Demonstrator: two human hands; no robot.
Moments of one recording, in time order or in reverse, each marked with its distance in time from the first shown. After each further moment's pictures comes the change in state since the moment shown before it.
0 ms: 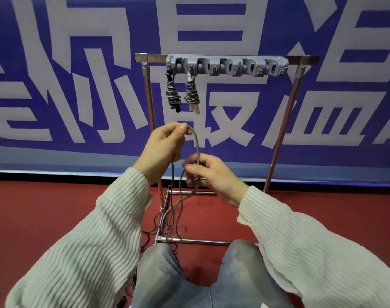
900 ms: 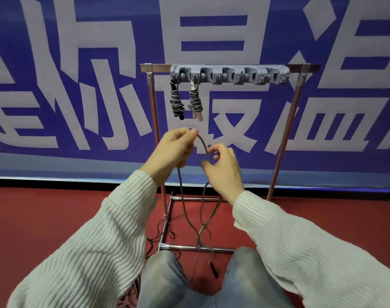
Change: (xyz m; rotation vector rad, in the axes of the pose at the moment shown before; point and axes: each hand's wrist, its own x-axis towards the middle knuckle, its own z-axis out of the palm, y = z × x) left_hand -0.001 0.021 0.009 0.135 -0.058 -0.069; right_hand 0.018 0.001 -0.001 -0.604 0.601 -0.140
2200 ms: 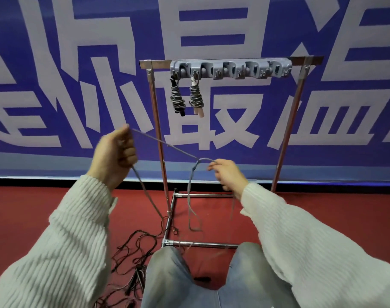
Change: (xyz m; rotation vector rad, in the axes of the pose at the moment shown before) left_hand -0.012 -0.030 -0.102 -0.570 0.274 -0.143; right_hand 0.031 0.061 0.014 0.182 -0.322 0.359
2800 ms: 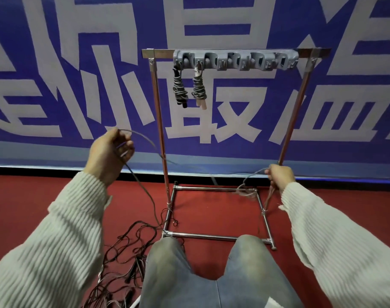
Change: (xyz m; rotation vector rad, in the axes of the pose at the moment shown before) left_hand 0.014 -0.020 -0.039 0.034 0.174 0.017; right_hand 0.008 0.080 -0.105 0.182 0.473 0.371
